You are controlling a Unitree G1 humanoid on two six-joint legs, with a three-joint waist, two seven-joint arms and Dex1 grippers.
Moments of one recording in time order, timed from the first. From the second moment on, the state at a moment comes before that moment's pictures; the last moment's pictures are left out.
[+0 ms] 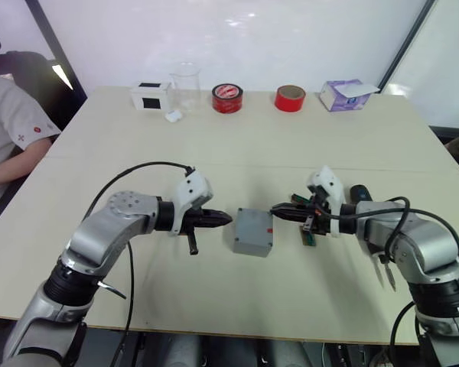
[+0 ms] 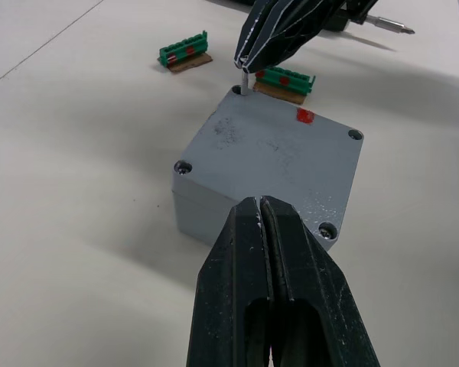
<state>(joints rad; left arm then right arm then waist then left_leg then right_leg) -0.51 0.62 -0.22 -0.33 -0.44 0.80 -0.95 -0.39 -0.69 0.01 -0.31 0.54 0.88 0.85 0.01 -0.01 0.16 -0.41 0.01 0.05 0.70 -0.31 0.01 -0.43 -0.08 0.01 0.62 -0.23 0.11</state>
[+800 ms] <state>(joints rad) -0.51 0.61 -0.22 -0.33 -0.44 0.80 -0.93 -0.39 -0.70 0.04 -0.27 0.51 0.85 0.86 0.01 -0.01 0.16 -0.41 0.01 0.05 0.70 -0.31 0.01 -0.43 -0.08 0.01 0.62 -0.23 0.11</state>
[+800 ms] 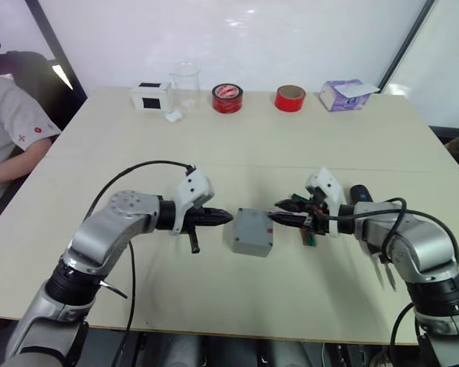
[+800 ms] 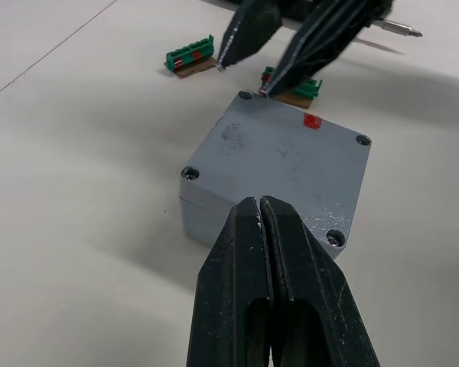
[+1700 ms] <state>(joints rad) -0.64 0.44 -0.38 -0.49 -0.45 0.76 -0.91 -0.58 -1.33 0.13 0.05 0.57 1.46 0.96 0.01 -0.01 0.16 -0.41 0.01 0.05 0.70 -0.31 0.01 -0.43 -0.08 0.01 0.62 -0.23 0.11</state>
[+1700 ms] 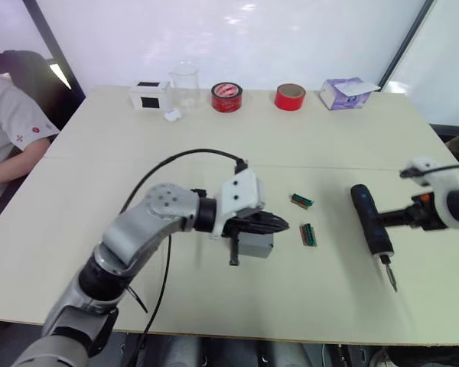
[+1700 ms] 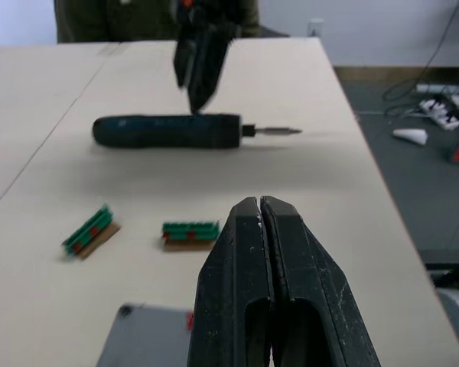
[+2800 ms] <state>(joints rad) -0.52 0.39 -0.42 -0.57 -0.47 0.86 -0.73 -0.76 -1.20 0.51 0.33 0.32 1.32 1.16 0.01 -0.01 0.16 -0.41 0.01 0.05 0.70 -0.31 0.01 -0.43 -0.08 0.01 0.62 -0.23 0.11</state>
